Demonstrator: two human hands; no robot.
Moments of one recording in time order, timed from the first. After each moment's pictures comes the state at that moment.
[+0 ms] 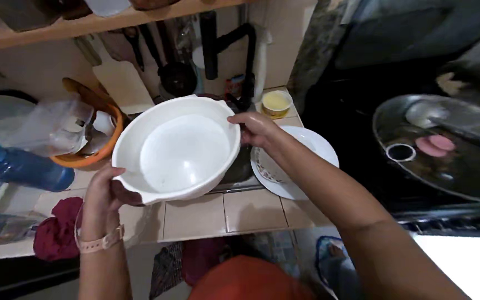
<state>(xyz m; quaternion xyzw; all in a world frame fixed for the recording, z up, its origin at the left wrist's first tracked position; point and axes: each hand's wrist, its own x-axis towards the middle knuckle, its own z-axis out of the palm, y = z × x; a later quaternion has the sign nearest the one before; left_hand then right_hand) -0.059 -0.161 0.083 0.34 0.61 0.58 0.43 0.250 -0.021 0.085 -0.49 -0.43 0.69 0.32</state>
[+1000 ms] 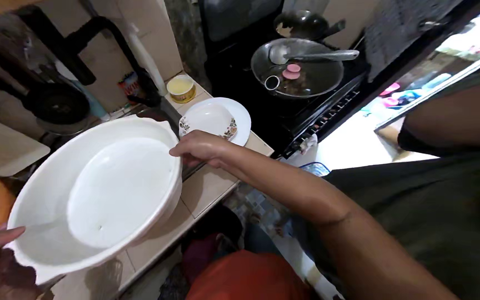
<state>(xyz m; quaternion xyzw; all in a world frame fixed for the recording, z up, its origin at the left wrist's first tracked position) -0.065 -0.161 0.081 0.48 0.56 0.54 0.40 0.274 -0.168 0.090 -0.56 -0.43 0.62 0.33</state>
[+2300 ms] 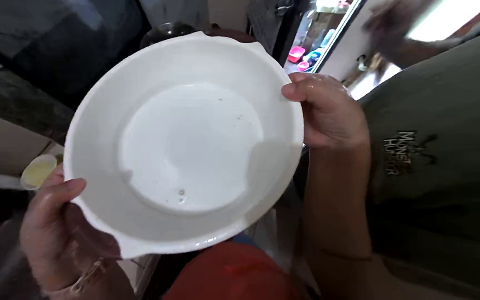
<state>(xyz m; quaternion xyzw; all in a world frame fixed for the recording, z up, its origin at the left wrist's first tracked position) 0.415 -0.173 0.102 0.64 0.19 0.36 0.65 0.675 -0.399 0.106 -0.57 -0.27 0.23 0.74</state>
